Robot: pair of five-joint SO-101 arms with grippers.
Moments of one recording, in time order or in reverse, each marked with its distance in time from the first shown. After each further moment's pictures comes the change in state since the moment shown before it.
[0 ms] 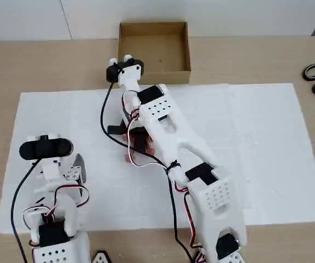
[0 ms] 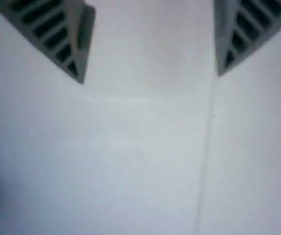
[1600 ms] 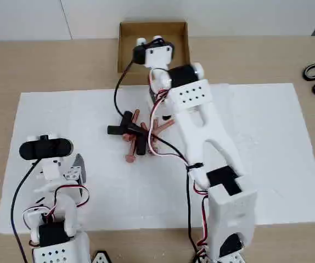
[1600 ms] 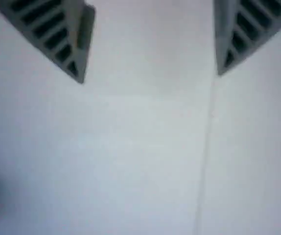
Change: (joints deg) left arm 0.0 0.0 0.0 0.0 0.0; right arm 10.3 -12.2 -6.8 24.0 3.0
